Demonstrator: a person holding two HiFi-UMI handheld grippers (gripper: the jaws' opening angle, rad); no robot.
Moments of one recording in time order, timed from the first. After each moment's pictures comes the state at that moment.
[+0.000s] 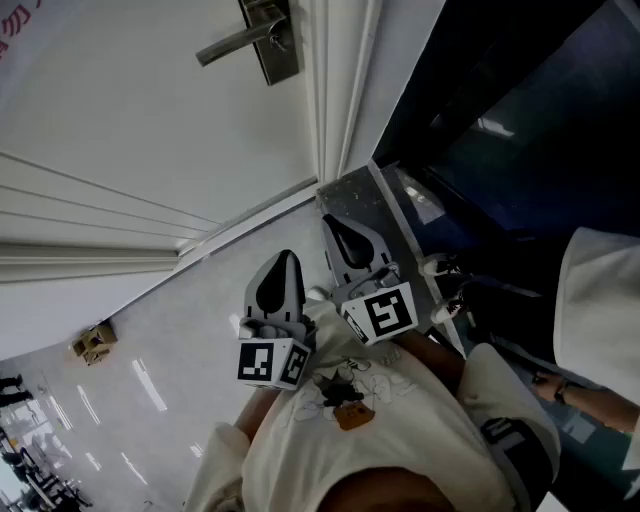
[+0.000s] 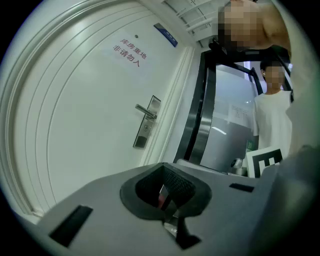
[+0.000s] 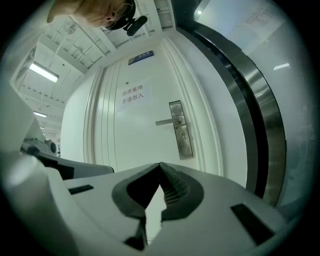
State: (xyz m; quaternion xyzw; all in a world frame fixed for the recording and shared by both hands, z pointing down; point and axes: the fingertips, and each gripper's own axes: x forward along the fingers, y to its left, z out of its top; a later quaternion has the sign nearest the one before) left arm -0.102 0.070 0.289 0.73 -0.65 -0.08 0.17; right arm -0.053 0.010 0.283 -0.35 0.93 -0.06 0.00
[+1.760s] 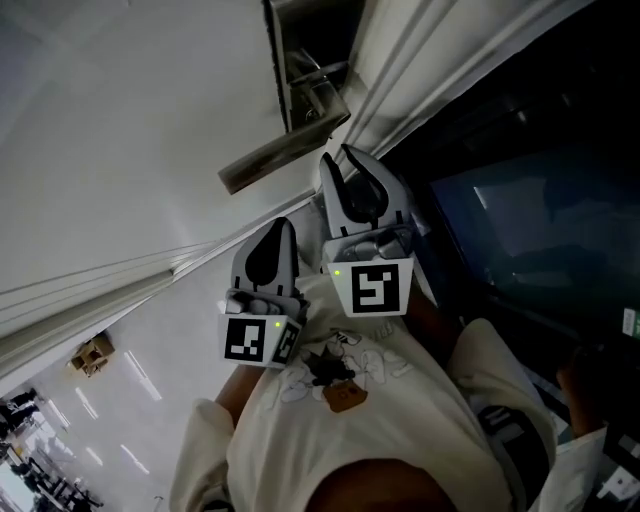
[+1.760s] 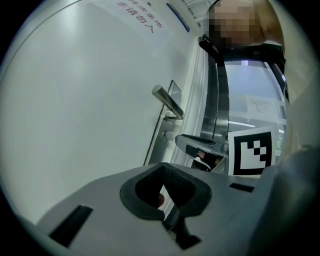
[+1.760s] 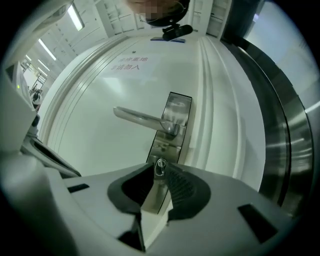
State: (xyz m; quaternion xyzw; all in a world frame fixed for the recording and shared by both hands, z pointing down) left arm -0.210 -0.143 0.289 0.76 -0.62 -0.06 0.17; right arm -0.163 -0.228 0.227 -0.43 0.89 0.15 -0.05
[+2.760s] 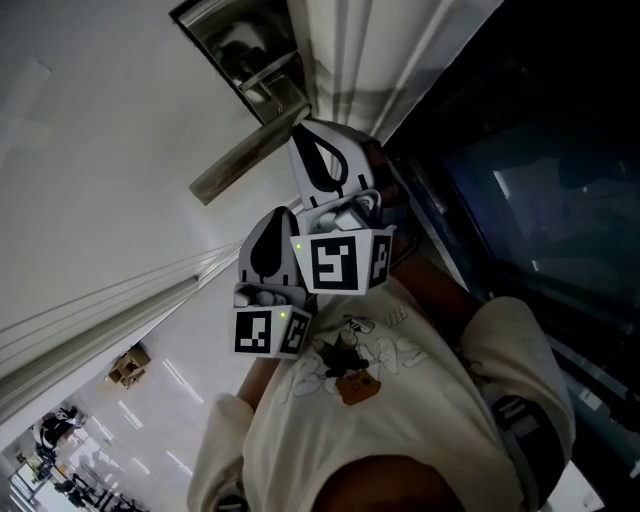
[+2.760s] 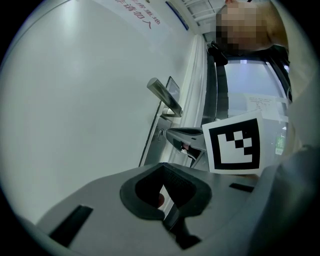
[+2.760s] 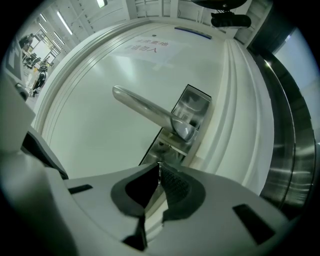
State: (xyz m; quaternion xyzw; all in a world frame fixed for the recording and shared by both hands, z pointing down) left arm -0.199 -0.156 0.288 0.77 -0.62 -0.06 0.16; right arm -0.183 -0.251 0.222 -0.43 0.86 0.24 -0.15
